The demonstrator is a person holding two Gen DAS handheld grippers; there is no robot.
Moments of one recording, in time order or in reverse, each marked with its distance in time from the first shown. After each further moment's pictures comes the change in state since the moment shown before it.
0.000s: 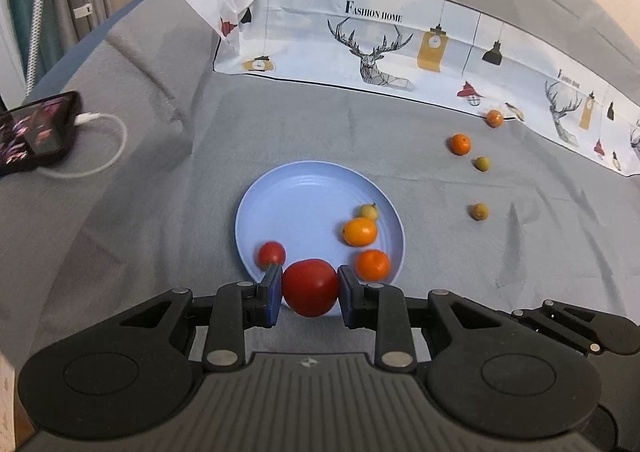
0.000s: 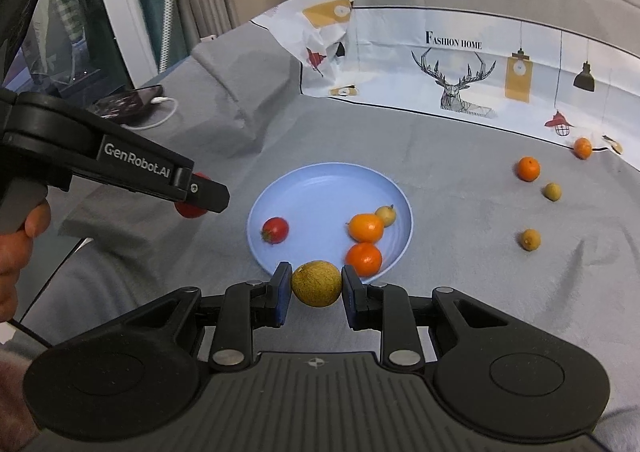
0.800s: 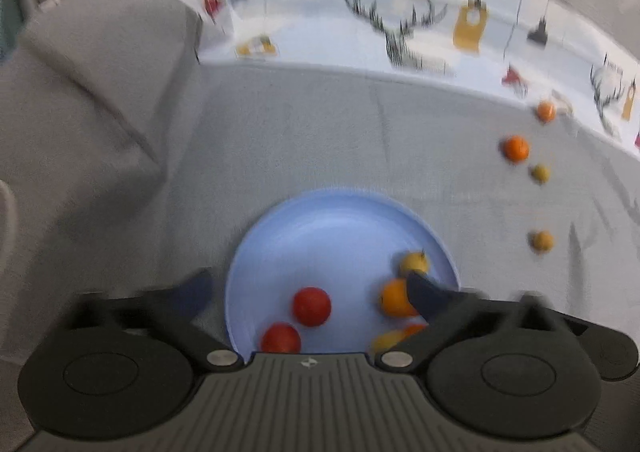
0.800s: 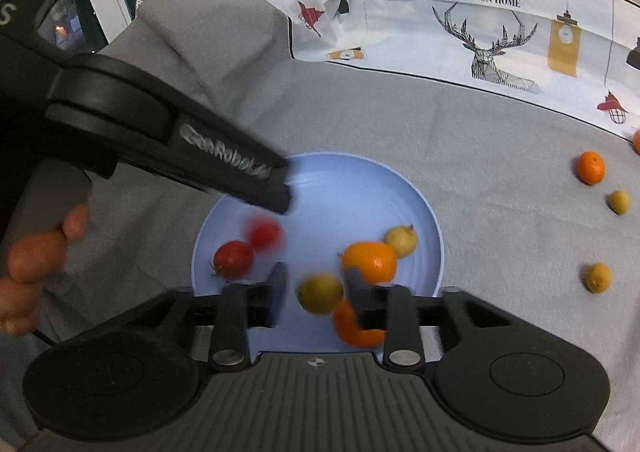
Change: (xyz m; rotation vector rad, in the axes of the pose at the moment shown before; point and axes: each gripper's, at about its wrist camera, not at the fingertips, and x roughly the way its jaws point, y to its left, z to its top) left arm 0.107 0.007 0.058 0.020 0.033 0.052; right arm 0.127 -0.028 0.035 -0.007 0.092 0.043
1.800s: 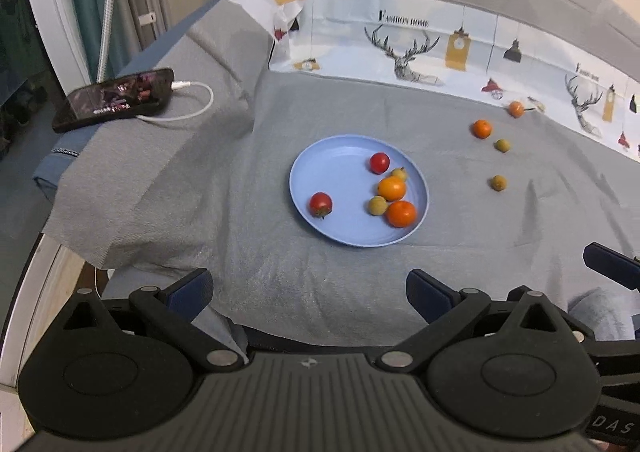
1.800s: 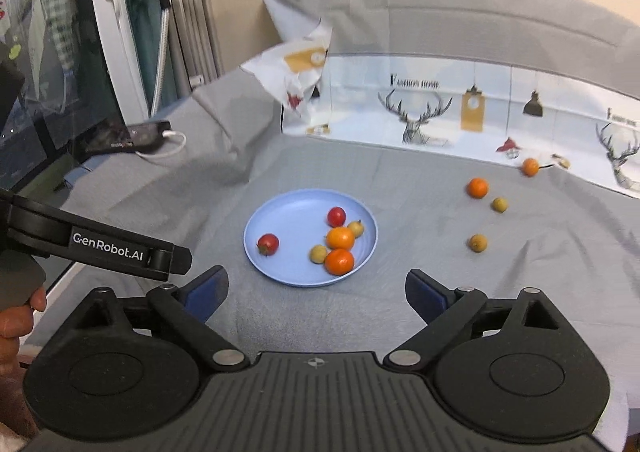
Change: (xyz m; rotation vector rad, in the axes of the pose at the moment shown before) left arm -0.200 -0.016 -0.151 -0.047 -0.094 0.104; right arm -0.215 0.056 -0.090 0.023 -0.234 -0.134
